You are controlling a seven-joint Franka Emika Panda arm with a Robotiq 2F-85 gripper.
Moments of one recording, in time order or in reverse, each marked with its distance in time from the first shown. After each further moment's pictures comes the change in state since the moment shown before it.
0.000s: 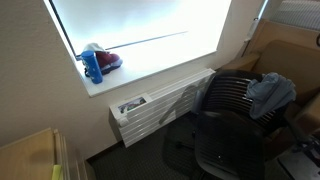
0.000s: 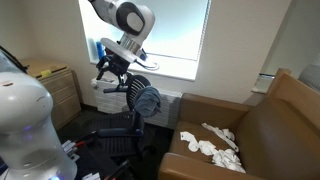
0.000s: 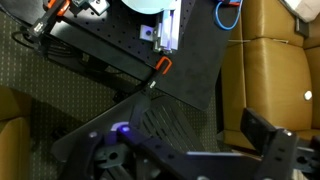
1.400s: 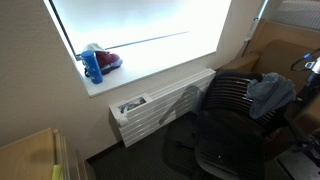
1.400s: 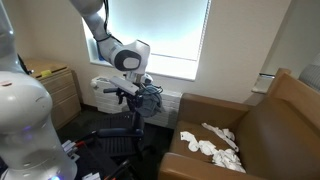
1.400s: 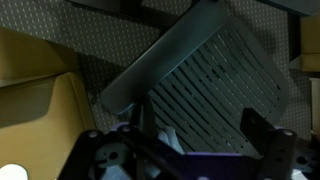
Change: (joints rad) arm -0.011 0.319 0.068 -0.126 0.052 0.780 0.156
